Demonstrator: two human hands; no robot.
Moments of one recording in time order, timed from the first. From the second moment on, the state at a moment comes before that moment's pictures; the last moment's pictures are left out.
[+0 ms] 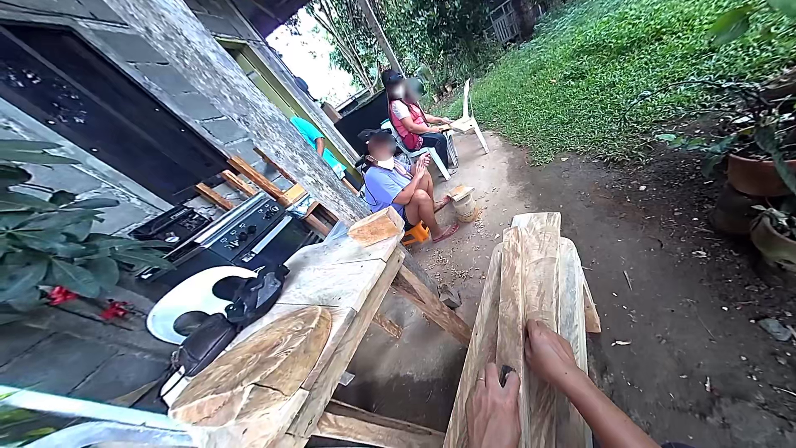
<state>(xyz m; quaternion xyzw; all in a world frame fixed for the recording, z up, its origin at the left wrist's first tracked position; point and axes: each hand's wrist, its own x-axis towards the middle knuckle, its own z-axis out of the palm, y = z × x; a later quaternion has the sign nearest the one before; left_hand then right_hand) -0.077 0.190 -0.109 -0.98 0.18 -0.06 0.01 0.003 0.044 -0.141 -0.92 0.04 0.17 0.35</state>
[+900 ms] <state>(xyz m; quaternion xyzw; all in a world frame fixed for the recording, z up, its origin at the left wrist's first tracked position) -0.003 0.151 -0.087 -0.99 0.10 0.08 0.02 -0.002 0.050 -0.145 -0.93 0.05 0.14 0.34</state>
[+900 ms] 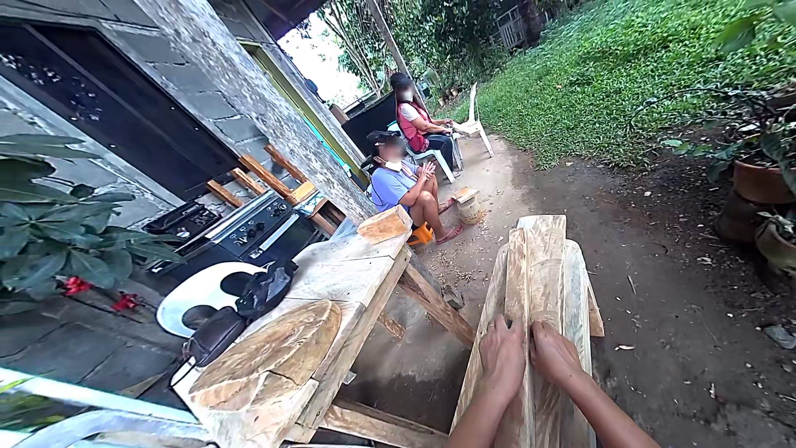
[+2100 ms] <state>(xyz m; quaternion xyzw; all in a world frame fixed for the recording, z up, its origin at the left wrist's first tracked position) 0.143 0.079 -0.084 -0.99 0.08 0.06 0.03 0.003 0.048 -0.141 -0.93 0.04 0.17 0.33</state>
